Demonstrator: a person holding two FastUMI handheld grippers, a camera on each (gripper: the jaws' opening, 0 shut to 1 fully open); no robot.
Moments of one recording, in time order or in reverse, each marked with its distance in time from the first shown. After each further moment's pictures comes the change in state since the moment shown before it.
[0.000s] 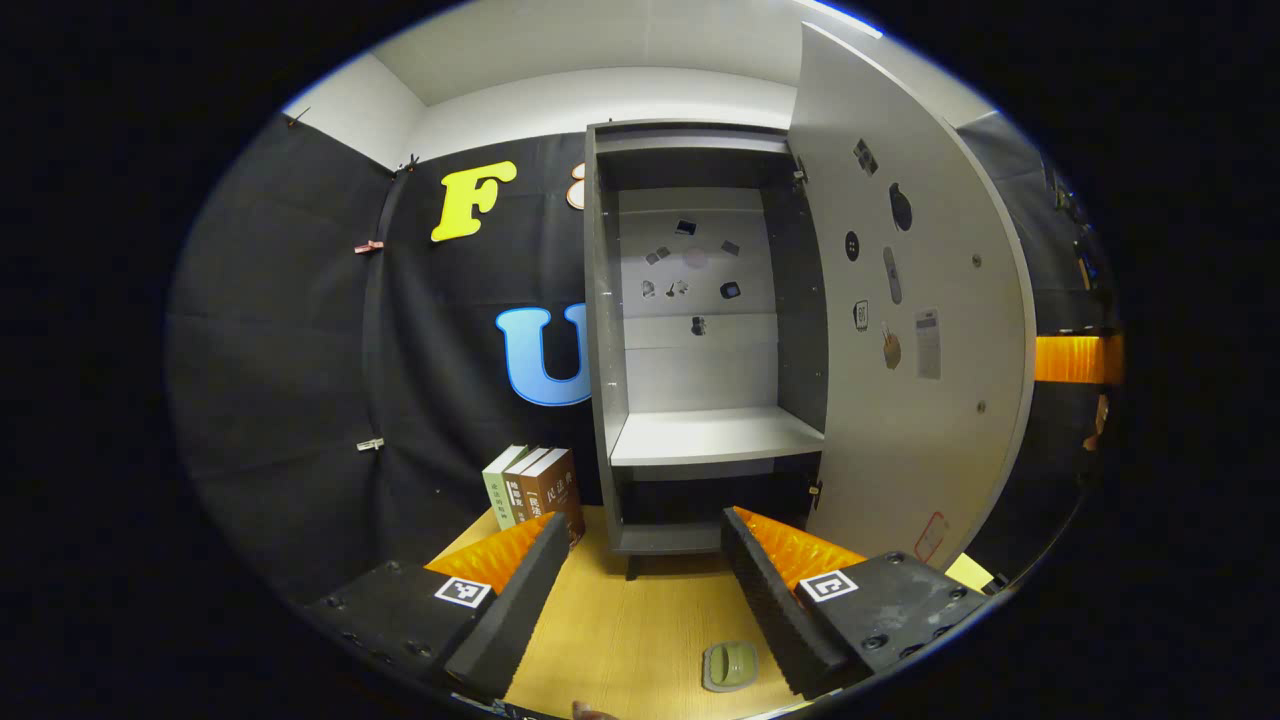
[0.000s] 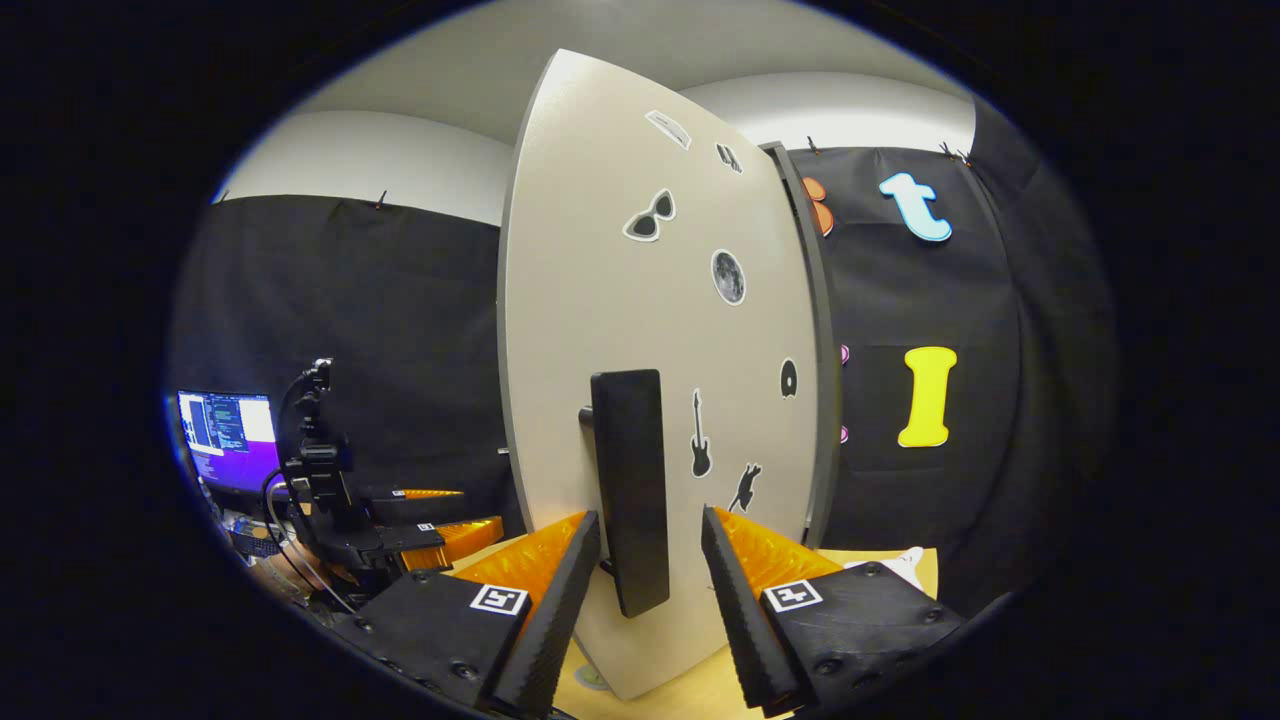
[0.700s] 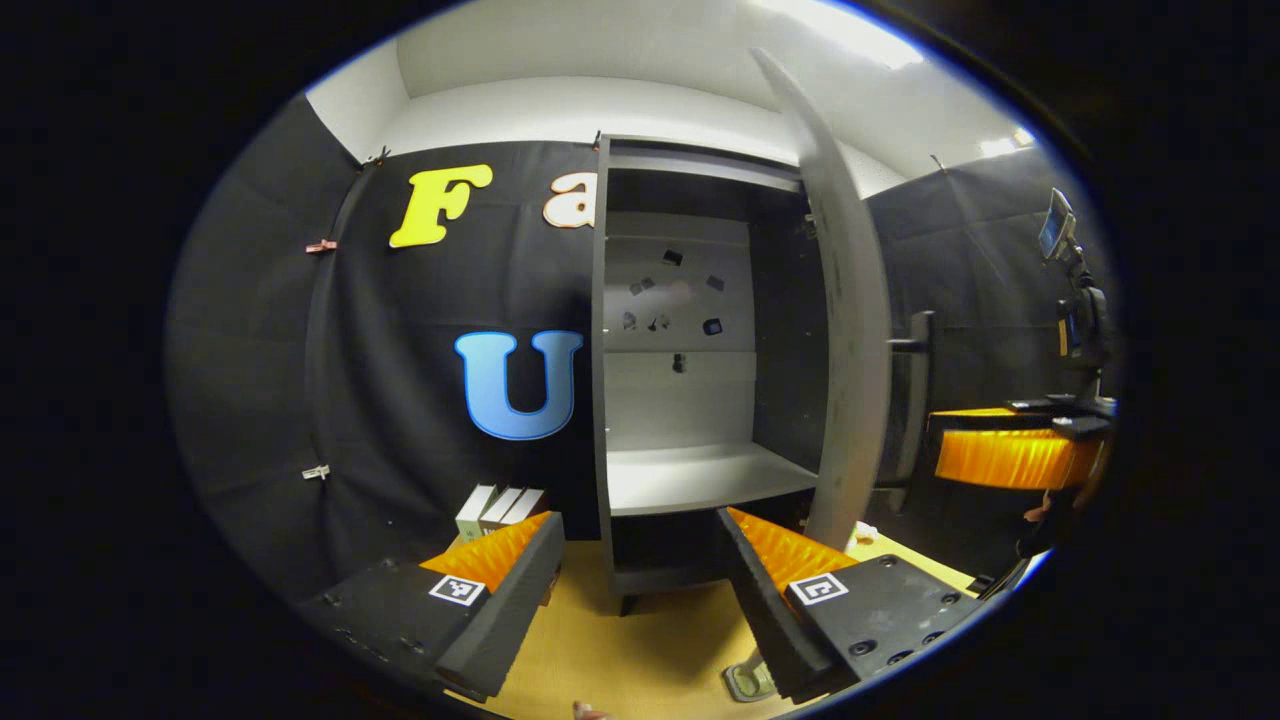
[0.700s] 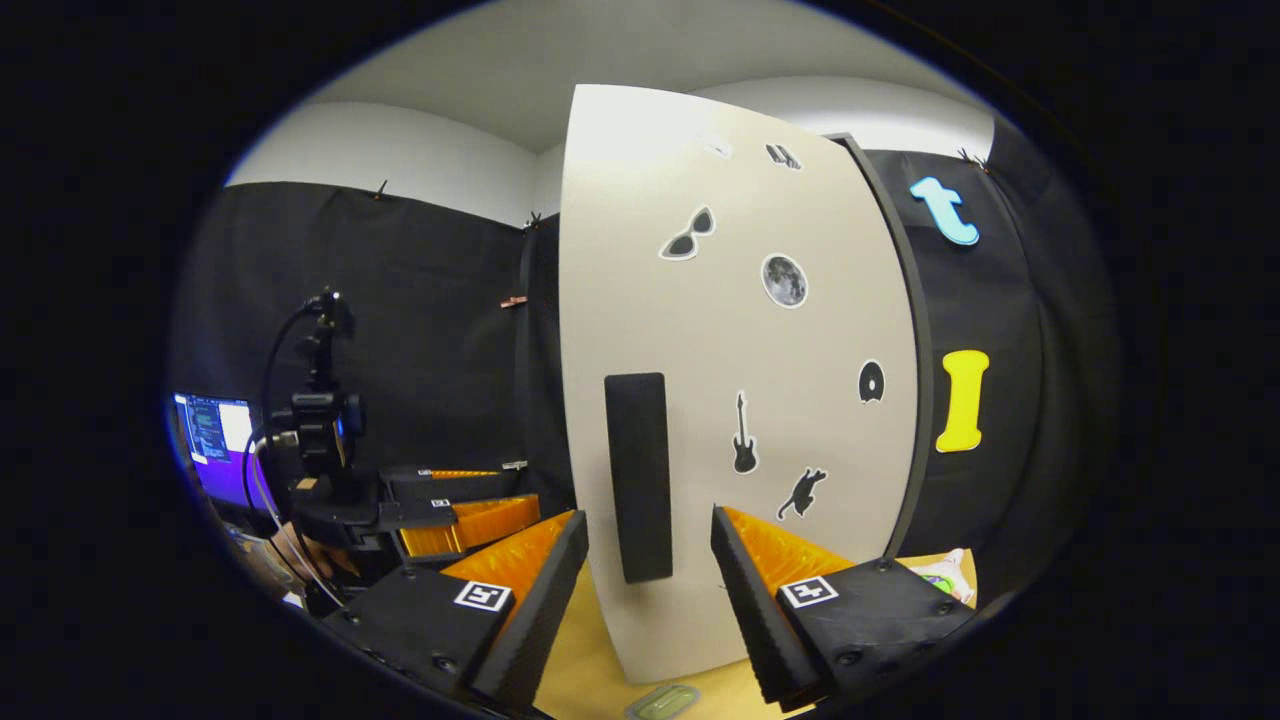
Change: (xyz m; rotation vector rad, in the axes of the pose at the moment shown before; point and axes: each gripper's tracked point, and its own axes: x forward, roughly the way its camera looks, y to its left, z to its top) left arm 0.036 0.055 0.050 -0.018 -0.071 -0.204; right arm 0.027 0.037 -0.002 -0.038 -0.020 -0.022
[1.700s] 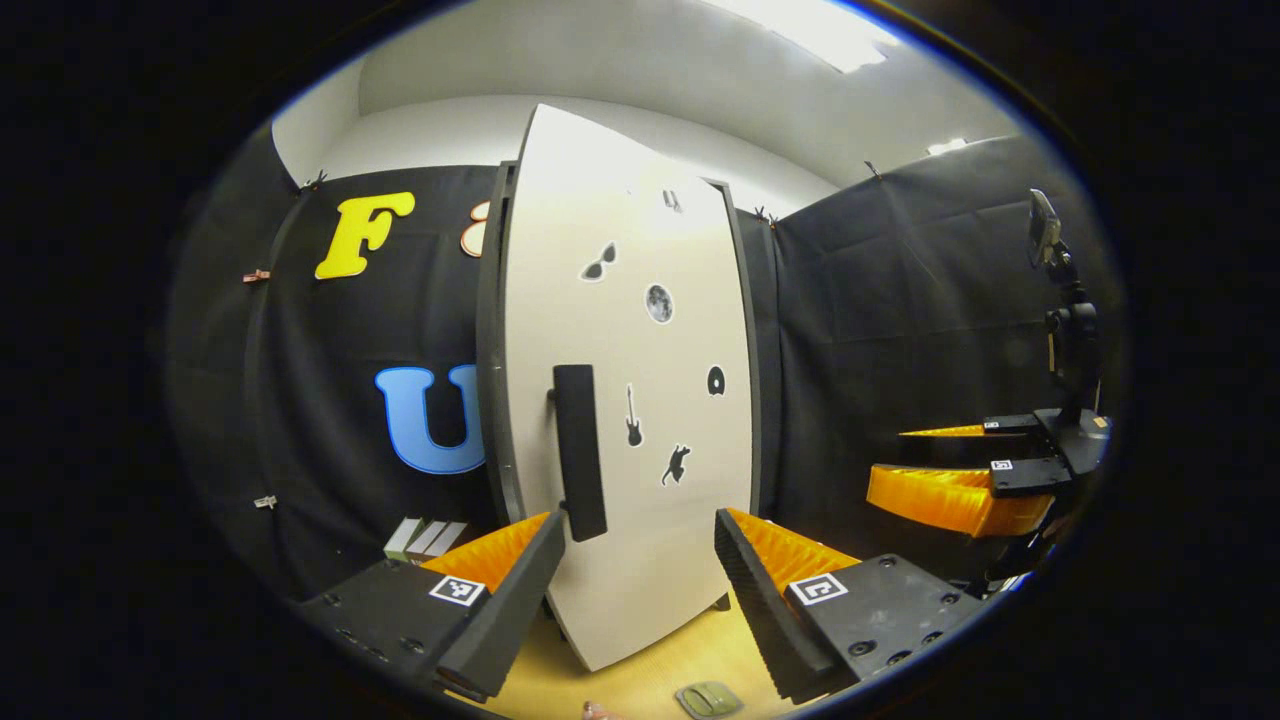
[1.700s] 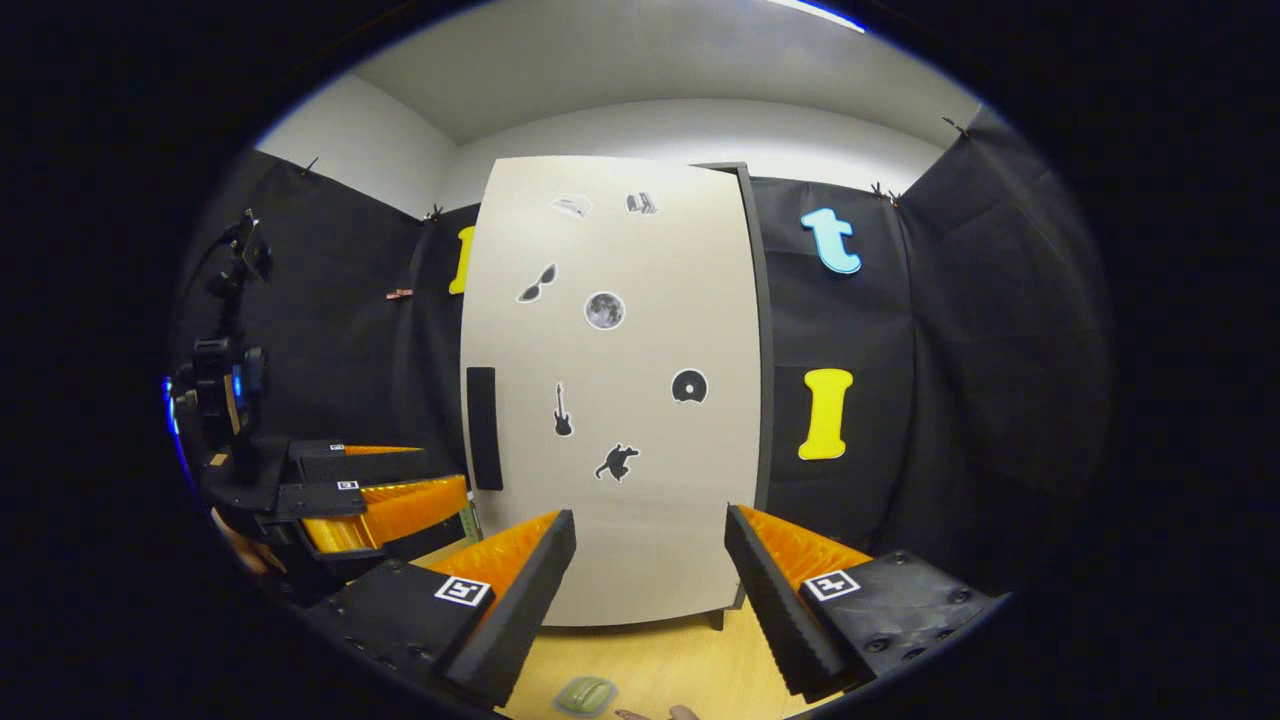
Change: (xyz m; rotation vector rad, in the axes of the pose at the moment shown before) left arm 0.010 -0.096 0.029 0.055 -0.073 -0.160; right arm -0.094 -0.090 0.013 -0.049 -0.041 -0.347
